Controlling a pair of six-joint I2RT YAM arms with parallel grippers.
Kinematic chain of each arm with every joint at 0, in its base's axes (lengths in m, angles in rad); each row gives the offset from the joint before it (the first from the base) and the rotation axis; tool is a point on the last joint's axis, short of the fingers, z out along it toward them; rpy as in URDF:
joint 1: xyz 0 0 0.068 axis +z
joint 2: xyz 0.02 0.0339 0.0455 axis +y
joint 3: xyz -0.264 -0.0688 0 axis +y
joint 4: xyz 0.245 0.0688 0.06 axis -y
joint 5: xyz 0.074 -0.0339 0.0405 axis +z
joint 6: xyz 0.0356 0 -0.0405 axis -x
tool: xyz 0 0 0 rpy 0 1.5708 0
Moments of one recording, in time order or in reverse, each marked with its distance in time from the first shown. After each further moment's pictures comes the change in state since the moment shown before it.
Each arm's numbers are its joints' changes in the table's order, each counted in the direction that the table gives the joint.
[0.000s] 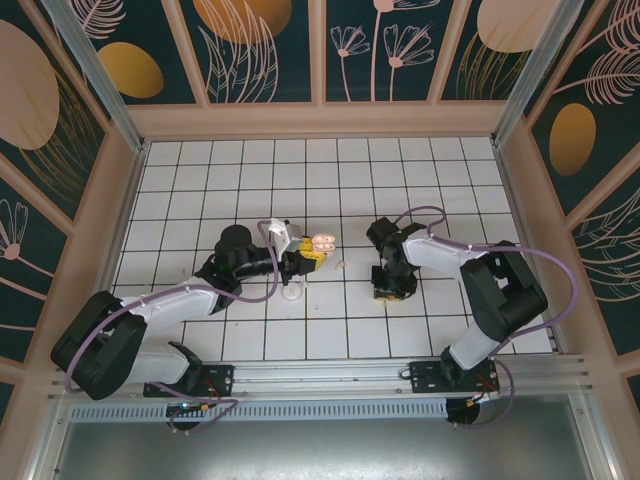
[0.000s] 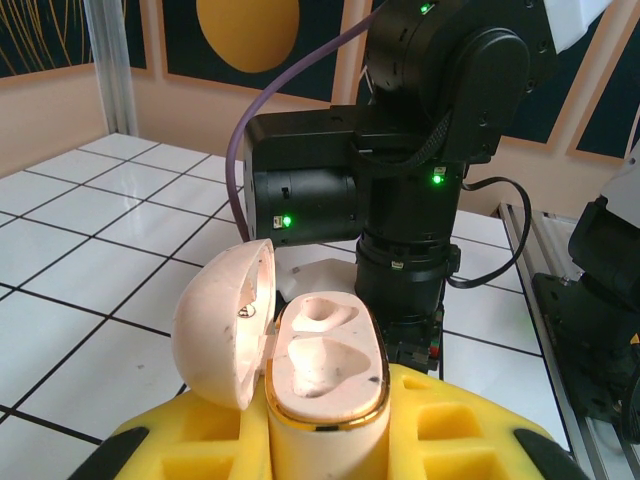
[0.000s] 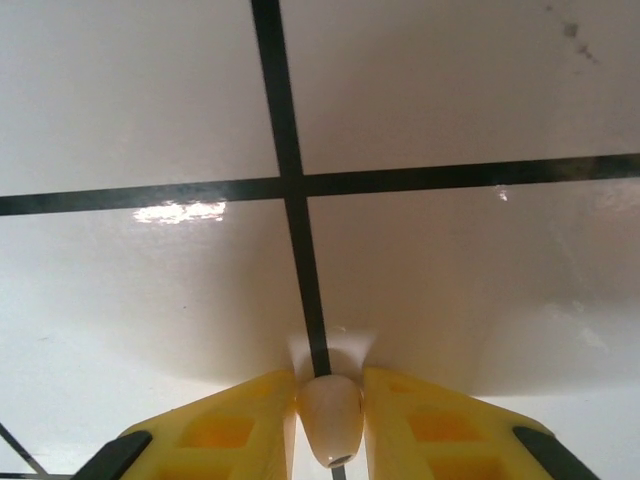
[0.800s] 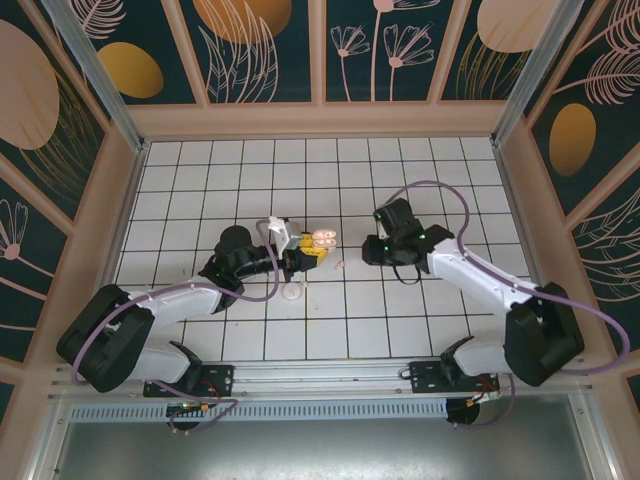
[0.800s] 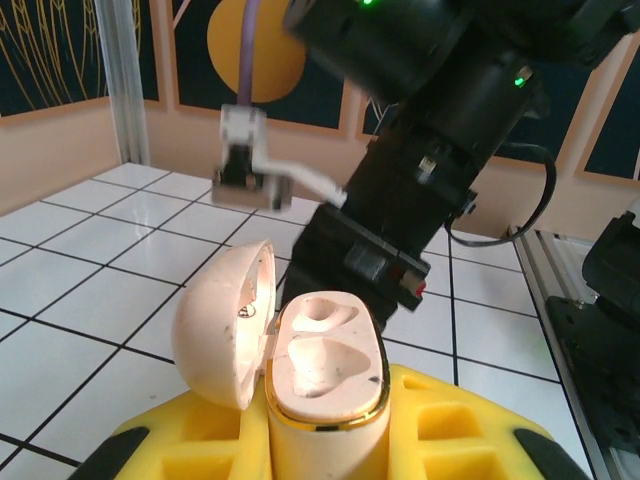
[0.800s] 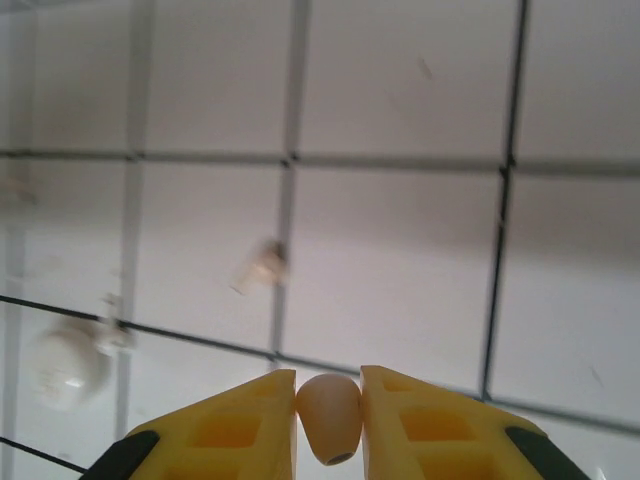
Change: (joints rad) left arm 0.000 0.055 0.006 0.141 0.015 0.030; right arm 0.018 -0.309 -0.002 0.347 -0.045 0.082
